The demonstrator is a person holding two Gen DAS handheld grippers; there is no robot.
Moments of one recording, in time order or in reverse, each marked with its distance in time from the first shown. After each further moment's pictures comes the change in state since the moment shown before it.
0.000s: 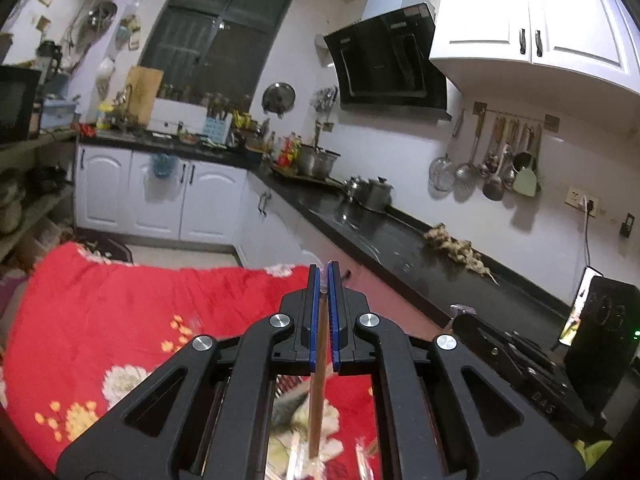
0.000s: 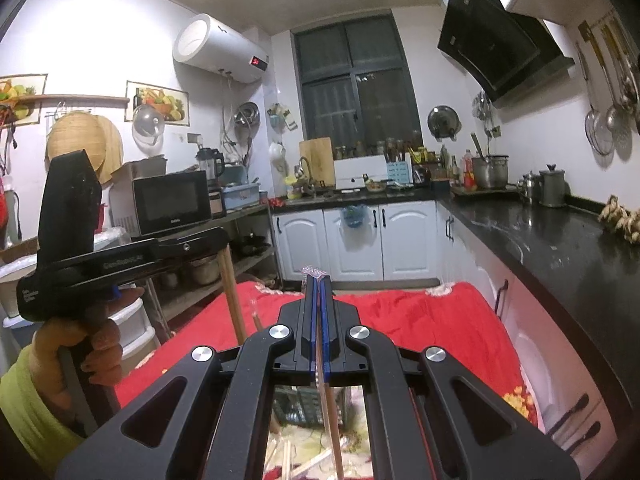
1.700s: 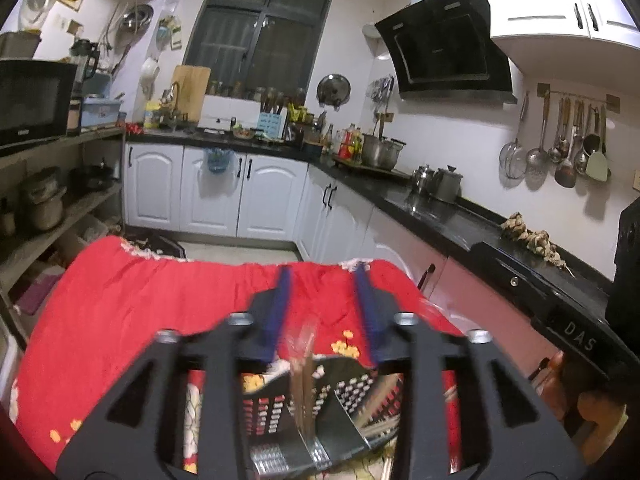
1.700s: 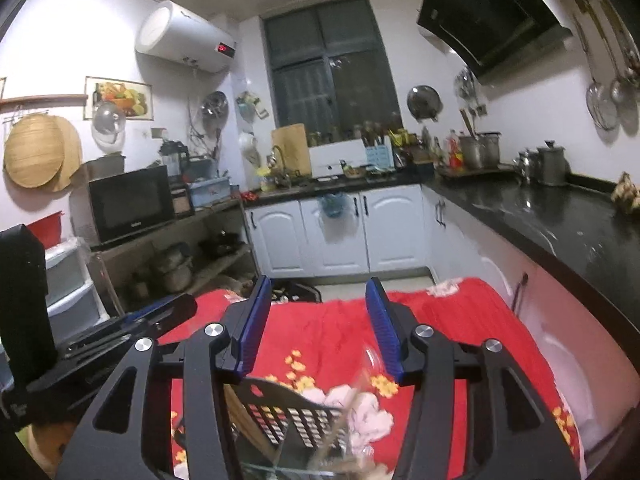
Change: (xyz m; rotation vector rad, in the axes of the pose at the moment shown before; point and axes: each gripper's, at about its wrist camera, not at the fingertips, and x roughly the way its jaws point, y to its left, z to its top) left arm 0.066 0.069 -0.025 0.006 0.024 0.209; right arm 0.121 -0.023 -0.010 0.067 0.081 -0.123
